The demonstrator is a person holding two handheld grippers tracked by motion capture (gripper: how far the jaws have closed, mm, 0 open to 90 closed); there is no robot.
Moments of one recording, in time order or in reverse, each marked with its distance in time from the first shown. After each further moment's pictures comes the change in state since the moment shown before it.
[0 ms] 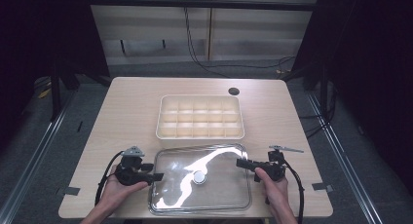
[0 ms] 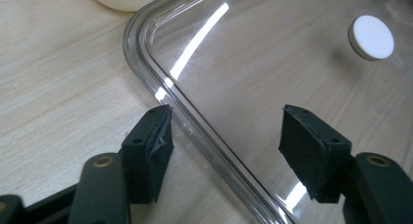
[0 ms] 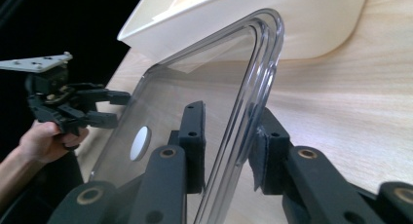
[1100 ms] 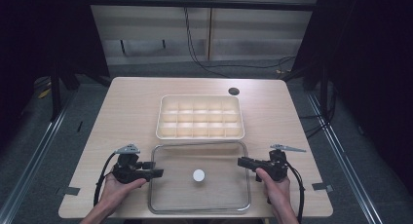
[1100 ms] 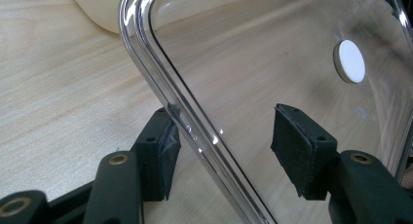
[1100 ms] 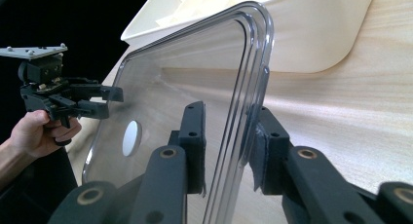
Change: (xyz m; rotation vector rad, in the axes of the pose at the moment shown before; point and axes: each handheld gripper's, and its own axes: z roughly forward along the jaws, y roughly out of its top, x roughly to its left) left arm 0.003 0.002 -0.006 -0.075 -0.070 -0.054; right arm 0.010 0.004 -0.007 -0.015 -0.034 -0.074
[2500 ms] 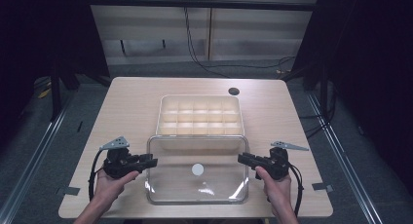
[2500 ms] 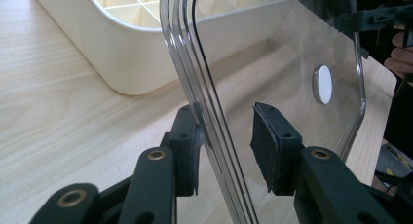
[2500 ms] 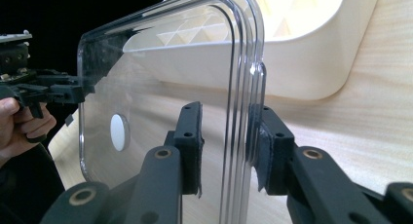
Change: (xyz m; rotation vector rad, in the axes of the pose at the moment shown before) left arm -0.008 0.019 -0.033 -0.133 -0.008 0.045; right arm 0.021 0.011 -0.008 -0.045 -0.061 -0.075
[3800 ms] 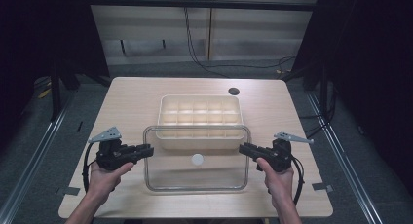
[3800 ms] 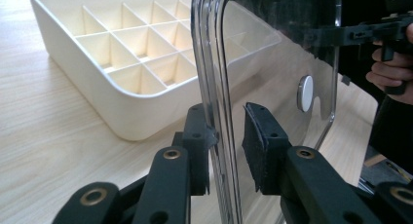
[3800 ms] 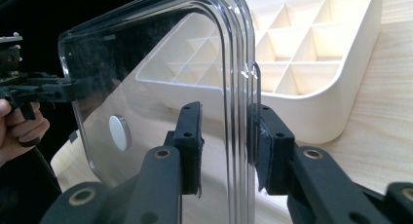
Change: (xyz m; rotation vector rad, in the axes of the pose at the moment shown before) left arm -0.007 0.029 -0.021 -0.097 -0.016 0.033; right arm 0.013 0.027 -0.008 -0.062 0.001 -0.039
